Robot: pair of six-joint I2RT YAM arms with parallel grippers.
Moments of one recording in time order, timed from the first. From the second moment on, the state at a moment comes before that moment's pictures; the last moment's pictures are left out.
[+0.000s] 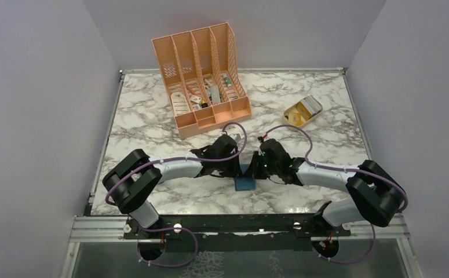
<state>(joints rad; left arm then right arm) -0.88 1.60 0.77 -0.03 0.18 -0.77 0.78 1.40 0.55 0.05 -0.13 0.77</state>
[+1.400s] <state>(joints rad) -0.89 0.76 0.90 -0.40 -0.23 -0.61 0.78 0.65 0.88 -0.48 0.17 0.67</state>
